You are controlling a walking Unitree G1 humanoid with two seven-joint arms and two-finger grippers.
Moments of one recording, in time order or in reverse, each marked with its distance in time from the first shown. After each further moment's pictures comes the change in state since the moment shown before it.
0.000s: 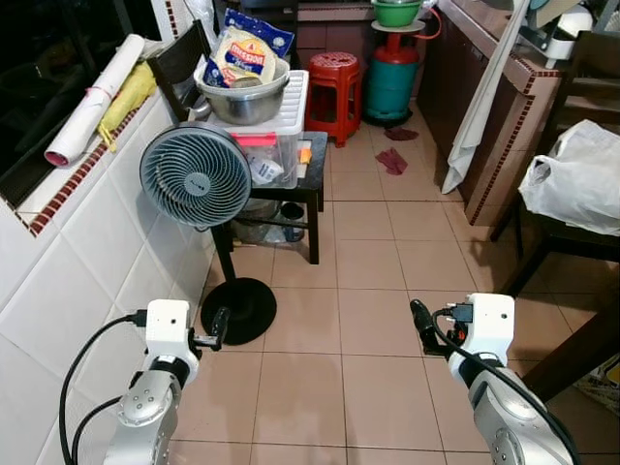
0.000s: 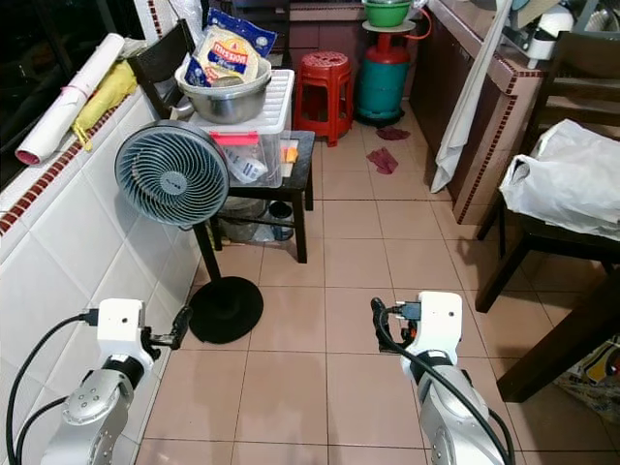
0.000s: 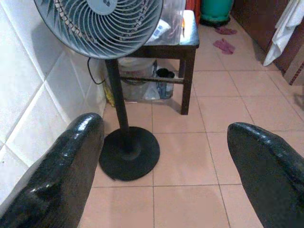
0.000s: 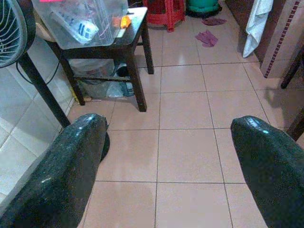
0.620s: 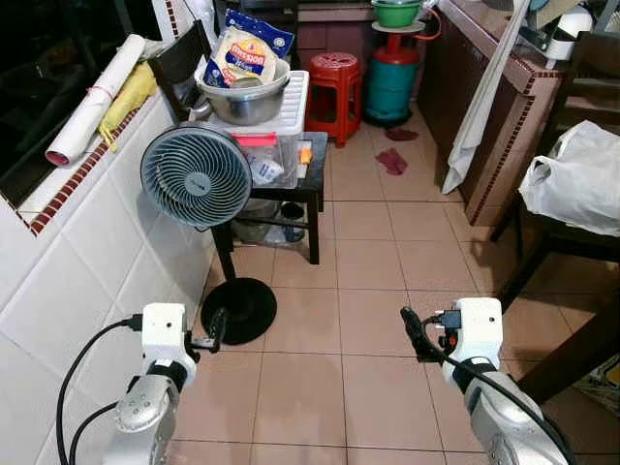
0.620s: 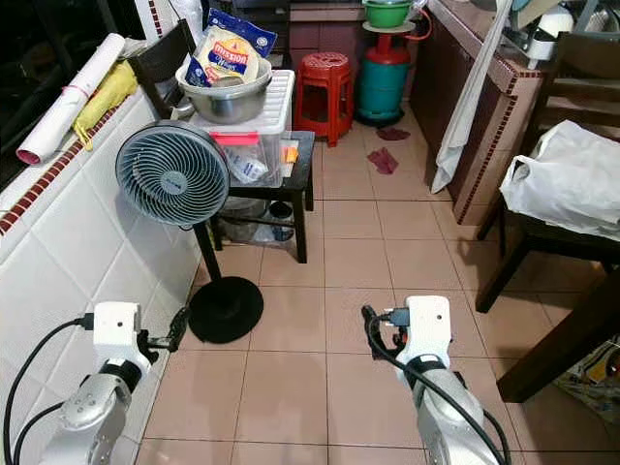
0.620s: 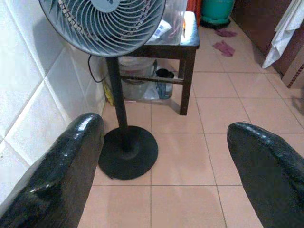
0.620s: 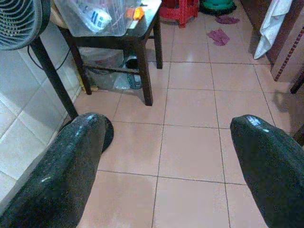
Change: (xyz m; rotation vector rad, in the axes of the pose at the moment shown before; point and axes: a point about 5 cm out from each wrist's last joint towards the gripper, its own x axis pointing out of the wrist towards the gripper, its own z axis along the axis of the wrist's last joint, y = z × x) left arm -0.004 0.002 -0.004 -0.015 0.004 0.004; right arm -0.002 0.007 -0.005 -0.055 0.021 0.057
